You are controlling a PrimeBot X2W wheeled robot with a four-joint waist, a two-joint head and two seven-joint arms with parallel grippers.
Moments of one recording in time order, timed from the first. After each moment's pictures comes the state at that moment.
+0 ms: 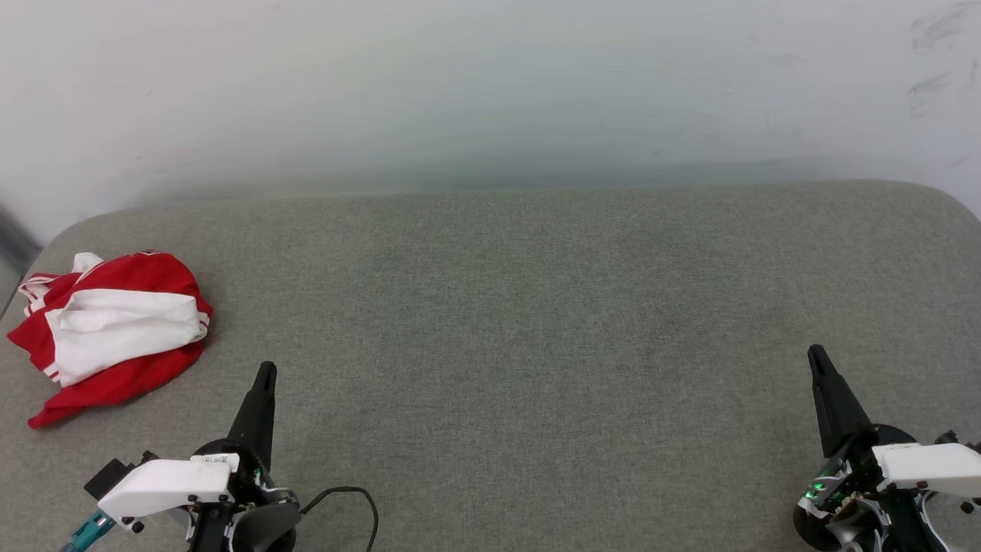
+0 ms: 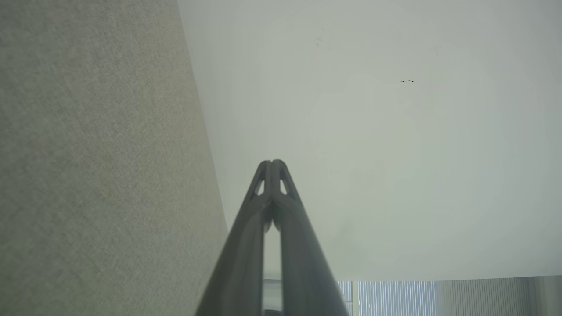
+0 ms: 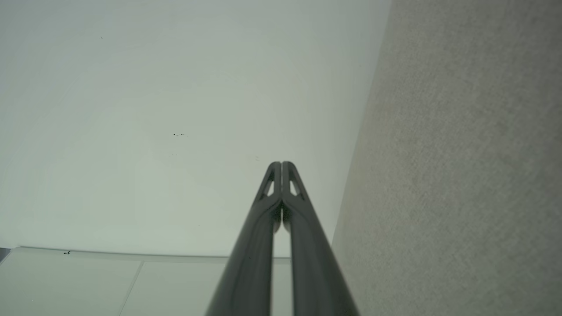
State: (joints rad) left arm -0.10 0.05 0.11 0.25 -1.61 -0.13 0.11; right arm -0.10 -0.05 -0.11 0.24 1.61 0.13 0.11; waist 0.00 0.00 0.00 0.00
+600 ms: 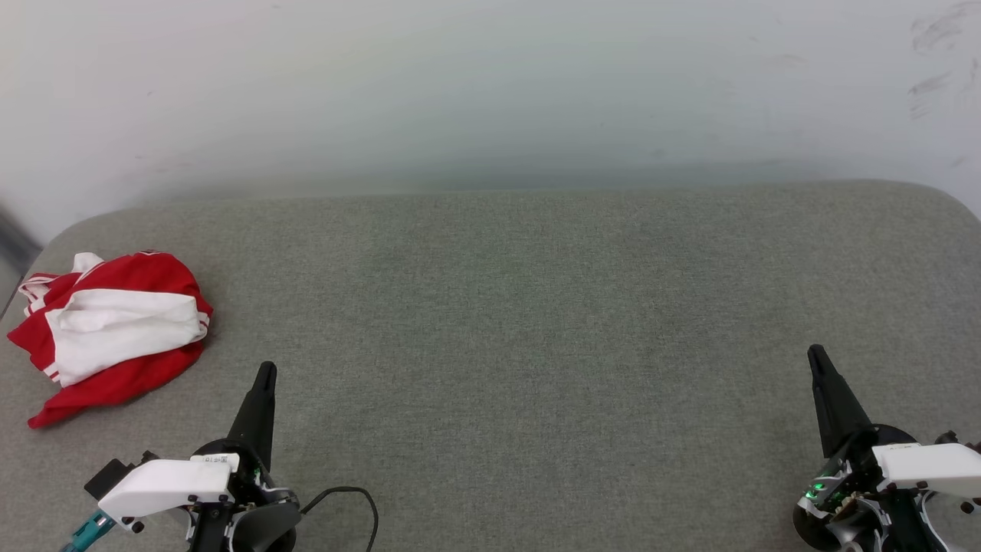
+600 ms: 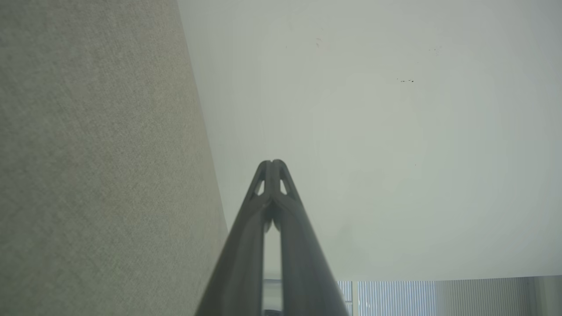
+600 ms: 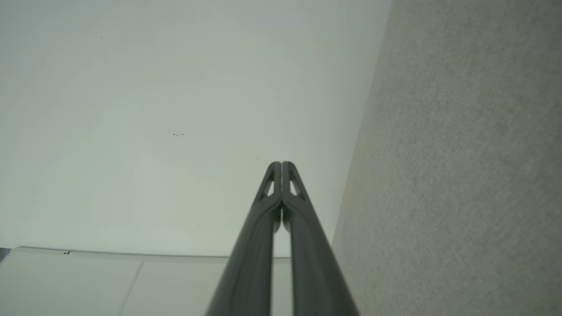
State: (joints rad) left arm -0.10 0.05 0.11 0.25 -1.61 -0.13 0.11; right arm -0.10 -0.05 -0.11 0.24 1.61 0.13 0.11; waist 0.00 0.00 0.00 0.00
